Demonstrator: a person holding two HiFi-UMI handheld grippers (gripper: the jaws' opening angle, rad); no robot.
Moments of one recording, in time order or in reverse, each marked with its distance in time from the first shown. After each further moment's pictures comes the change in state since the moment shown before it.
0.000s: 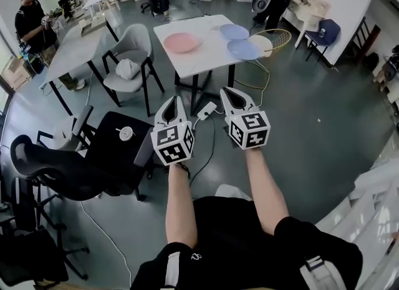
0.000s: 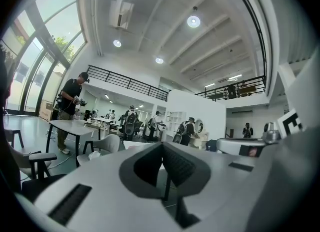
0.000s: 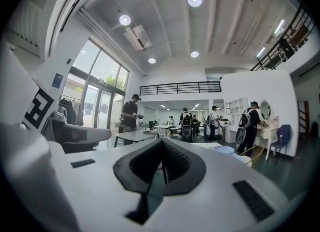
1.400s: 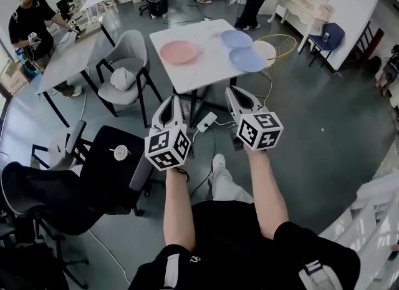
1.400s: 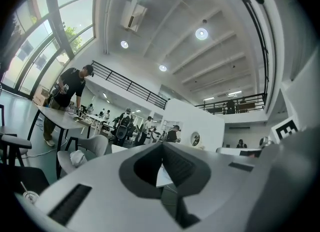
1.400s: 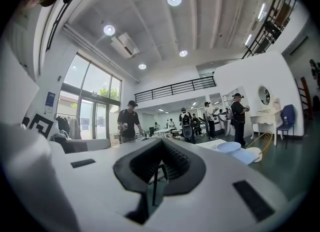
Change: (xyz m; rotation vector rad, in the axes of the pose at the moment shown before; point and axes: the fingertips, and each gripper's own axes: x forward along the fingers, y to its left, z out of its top) left arm 0.112 0.012 0.010 -0.128 -0.111 -0.070; right arm 0.084 -0.080 0.007 0.162 -0.043 0.011
